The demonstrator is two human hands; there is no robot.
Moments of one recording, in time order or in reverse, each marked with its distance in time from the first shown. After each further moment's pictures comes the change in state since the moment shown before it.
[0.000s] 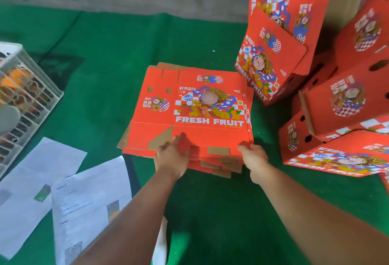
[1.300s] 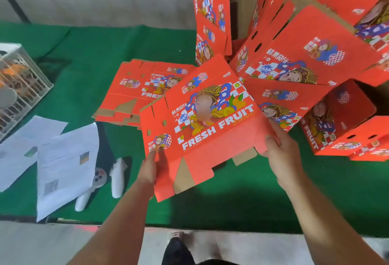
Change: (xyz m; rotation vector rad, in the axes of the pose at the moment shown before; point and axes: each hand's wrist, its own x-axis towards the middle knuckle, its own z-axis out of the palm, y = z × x) left_hand -0.205 0.034 0.104 -0.998 -0.061 -0.463; right_hand -0.133 0.123 -0.284 0.163 0.047 -0.694
